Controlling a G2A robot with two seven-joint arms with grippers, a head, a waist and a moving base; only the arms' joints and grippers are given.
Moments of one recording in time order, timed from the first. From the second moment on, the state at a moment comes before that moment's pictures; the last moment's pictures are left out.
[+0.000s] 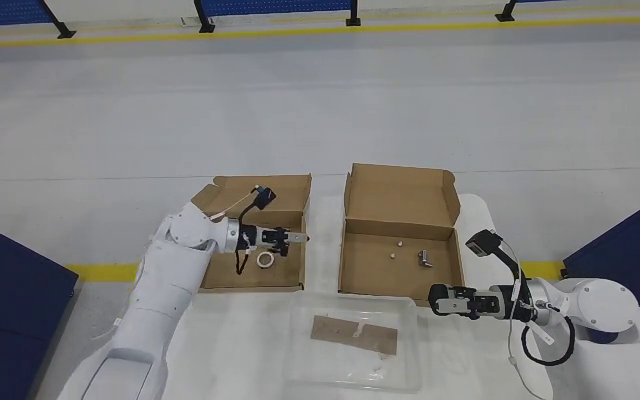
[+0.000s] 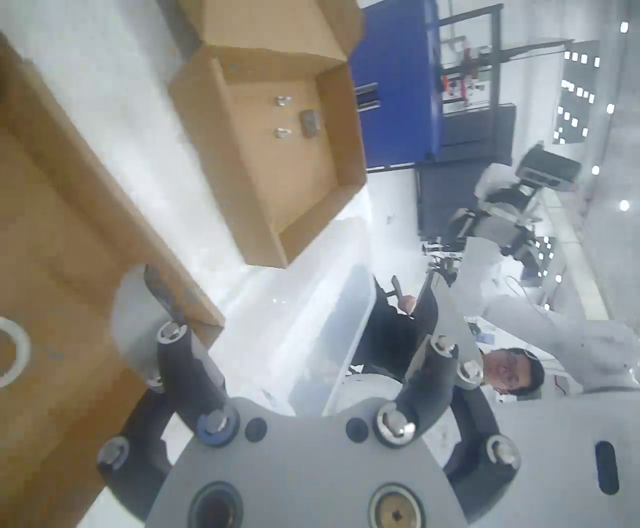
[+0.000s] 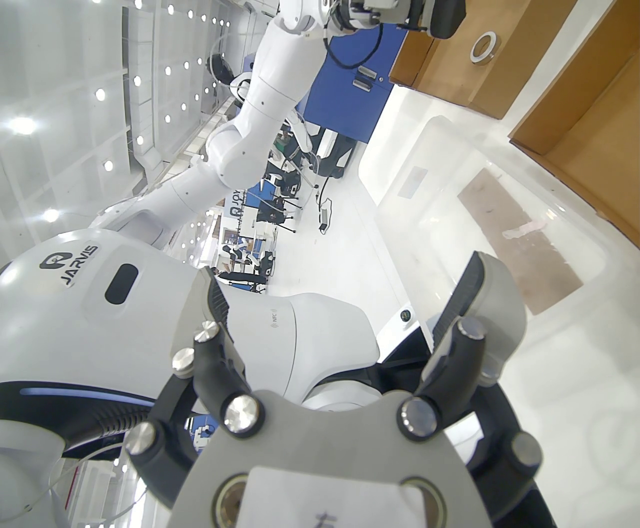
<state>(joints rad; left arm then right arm) 0.72 -1.33 -1.20 -0.83 -0.02 -0.44 -1.38 -1.51 -1.00 1.73 -1.79 0.35 -0.21 1.51</state>
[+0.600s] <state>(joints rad) 1.09 -1.23 -1.38 -1.47 -0.07 -0.22 -1.43 -1.51 -1.00 1.73 -1.79 0.35 -0.21 1.51</state>
